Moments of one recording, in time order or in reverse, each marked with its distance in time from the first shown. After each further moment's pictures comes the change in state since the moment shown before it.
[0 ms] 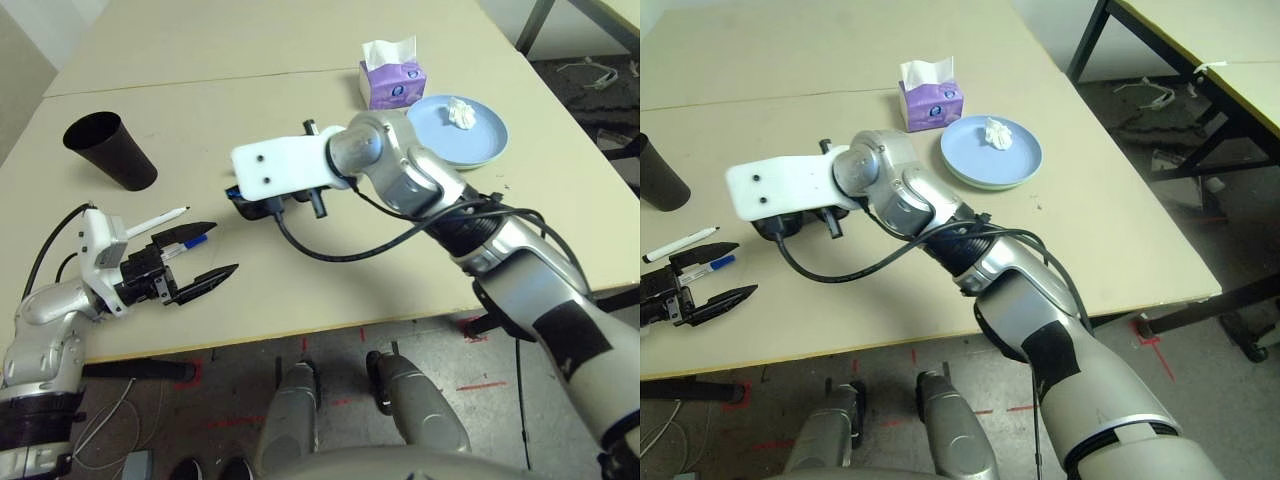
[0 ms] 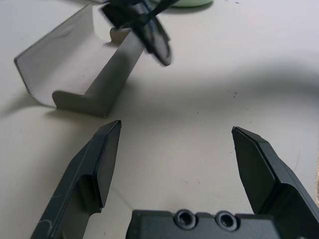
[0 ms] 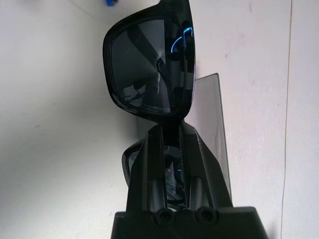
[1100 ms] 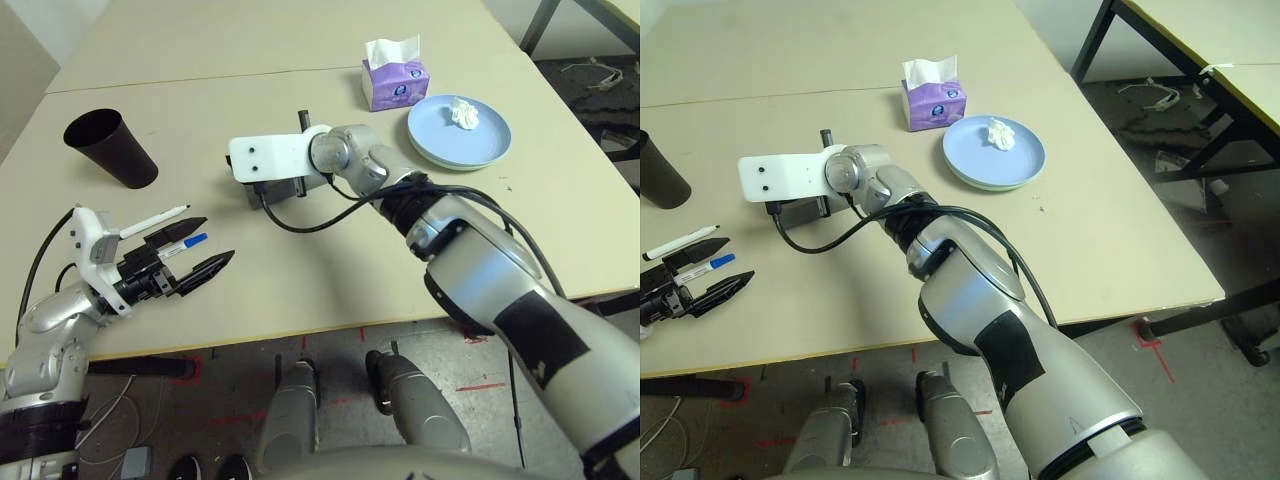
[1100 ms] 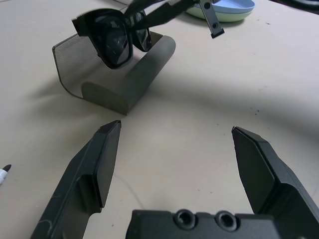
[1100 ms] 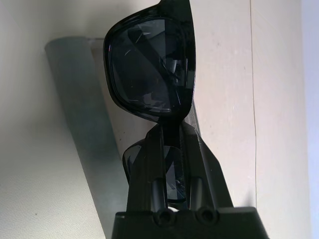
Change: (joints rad) left arm 0.025 -0.038 0.033 -0.062 -0.038 0.077 0.099; right arm -0.151 0.173 -0.051 0.653 -0.118 -0.285 -0.406
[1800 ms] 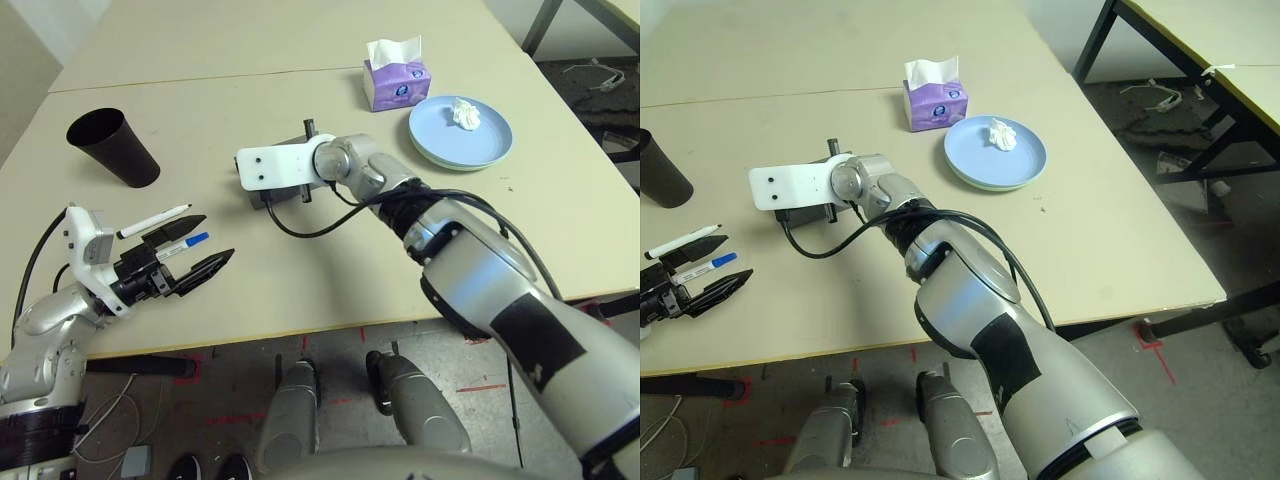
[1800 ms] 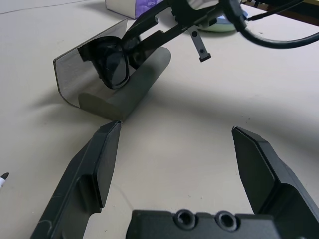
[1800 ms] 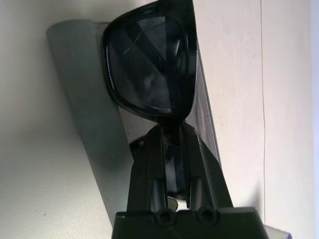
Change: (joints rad) left arm 0.019 -0.009 0.018 -0.055 -0.030 0.023 0.004; right arm 0.008 0.035 -0.008 0.051 -0.030 0.054 -0.042
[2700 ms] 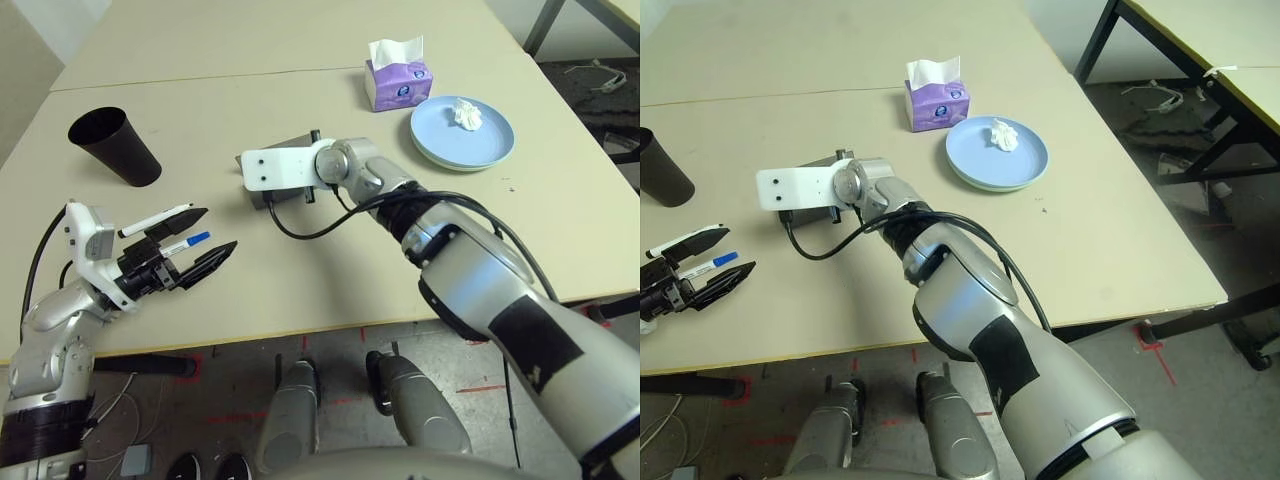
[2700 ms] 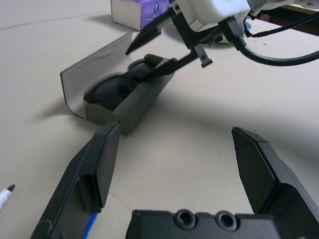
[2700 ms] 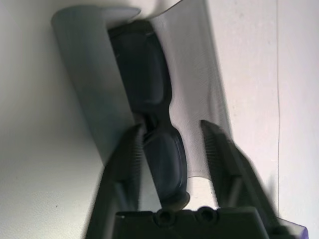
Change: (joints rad) left arm -0.047 -0.025 0.000 0.018 0.011 -0.014 0.013; right arm 0.016 0.001 -0.028 -0.029 -0.005 0.033 0.063
